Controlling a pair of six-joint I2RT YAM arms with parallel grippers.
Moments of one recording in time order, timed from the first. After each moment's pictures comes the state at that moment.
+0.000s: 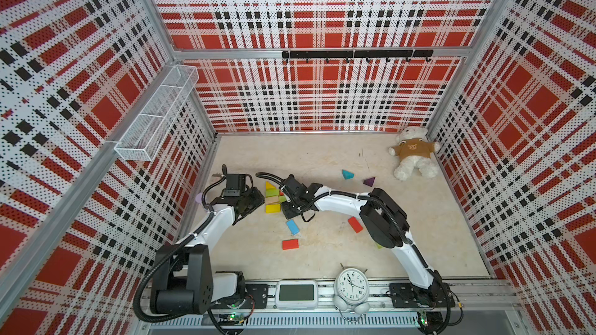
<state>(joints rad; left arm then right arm) -0.04 1.27 0.69 -0.36 0.22 -0.64 0.98 2.26 1.72 -0.51 -0.06 0.48</state>
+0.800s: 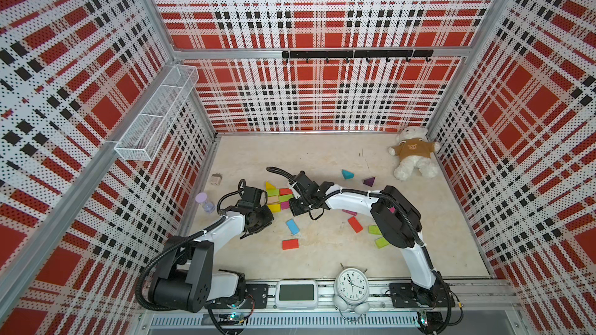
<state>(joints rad) -0.18 1.34 0.56 -0.37 0.14 -0.73 0.93 2.16 1.57 -0.40 -0.12 0.49</state>
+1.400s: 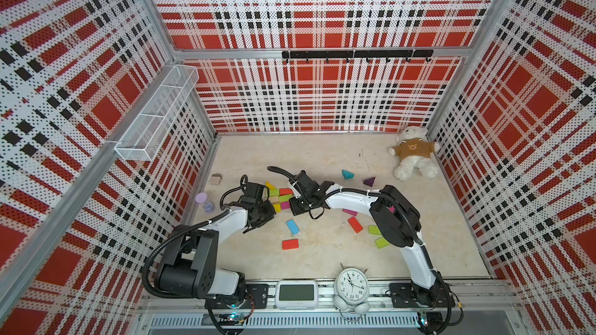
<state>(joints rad) -0.19 1.42 0.61 -0.30 0.14 -0.74 0.92 2.18 1.57 -0.39 -0.15 0.49</state>
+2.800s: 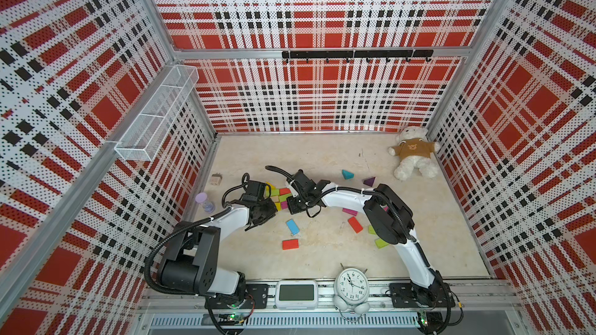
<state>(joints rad) -0.20 1.43 0.63 -0.28 0.15 -0.76 0.91 2.24 1.64 -0.40 -0.17 0.49</state>
